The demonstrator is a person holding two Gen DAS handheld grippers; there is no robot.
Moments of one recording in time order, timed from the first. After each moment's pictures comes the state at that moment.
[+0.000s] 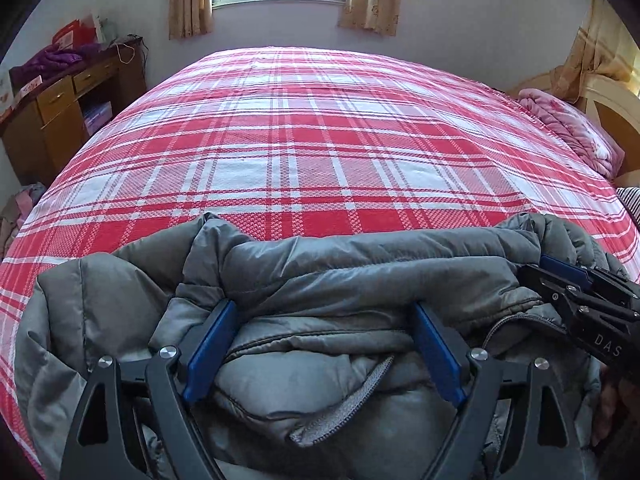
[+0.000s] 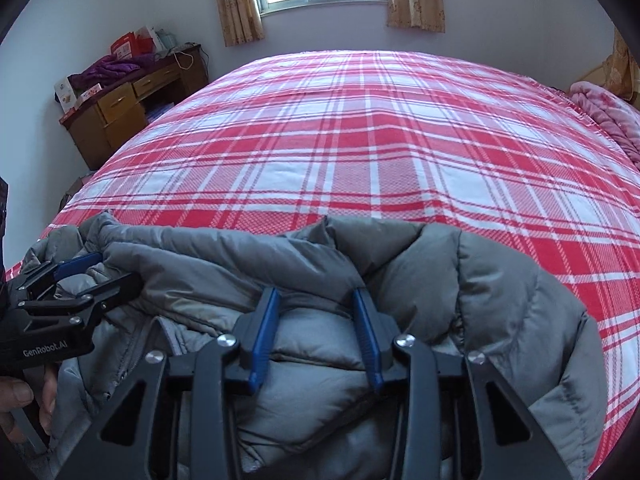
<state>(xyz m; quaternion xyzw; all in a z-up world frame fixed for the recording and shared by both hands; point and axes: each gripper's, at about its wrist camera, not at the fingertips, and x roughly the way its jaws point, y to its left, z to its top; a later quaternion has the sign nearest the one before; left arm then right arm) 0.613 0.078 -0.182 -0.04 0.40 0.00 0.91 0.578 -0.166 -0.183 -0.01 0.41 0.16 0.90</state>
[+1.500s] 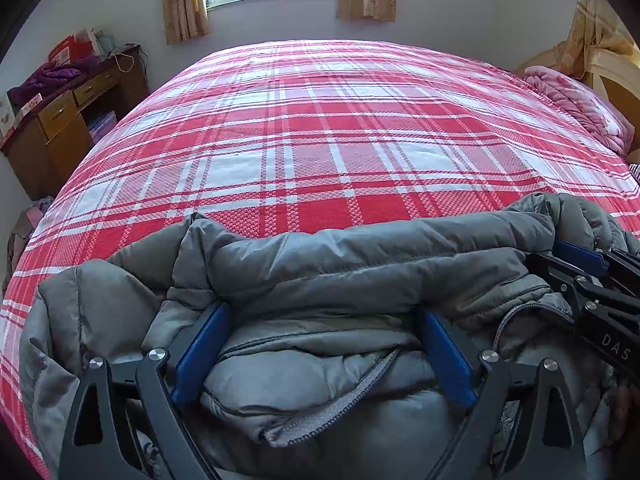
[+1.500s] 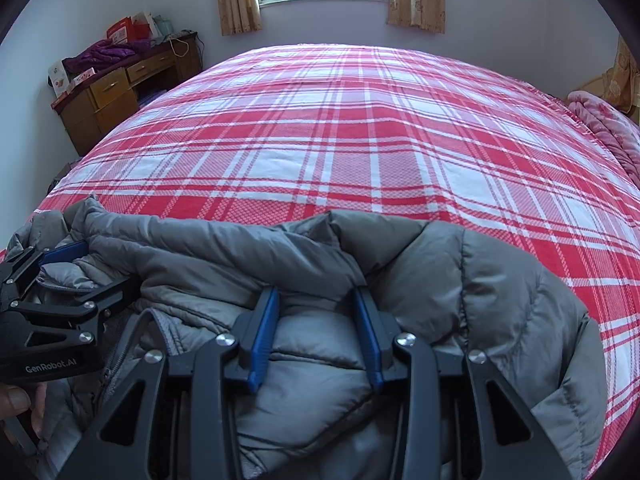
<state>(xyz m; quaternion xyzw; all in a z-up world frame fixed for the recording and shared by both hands) 0.621 0.065 -0.191 0.00 0.42 0.02 0.91 0.583 -0.157 -0.190 -0.04 0.42 0.15 0.89</state>
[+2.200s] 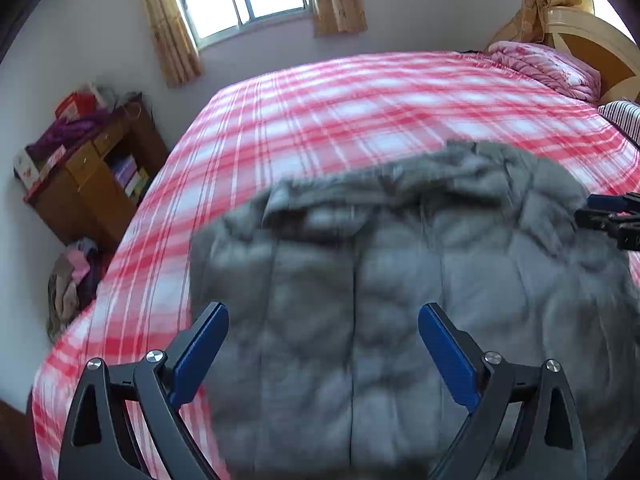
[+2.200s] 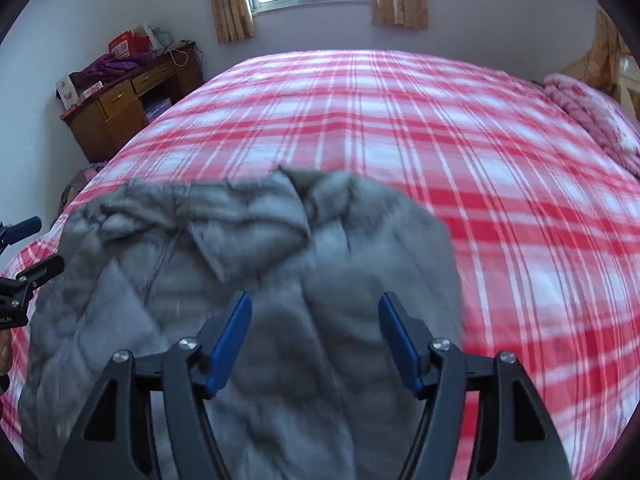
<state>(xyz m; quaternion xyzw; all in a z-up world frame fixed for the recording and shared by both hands) 0.438 0.074 -0.120 0.09 0.40 0.02 0.91 0.477 -0.249 -0.137 -0.01 0.43 0.15 0.89</state>
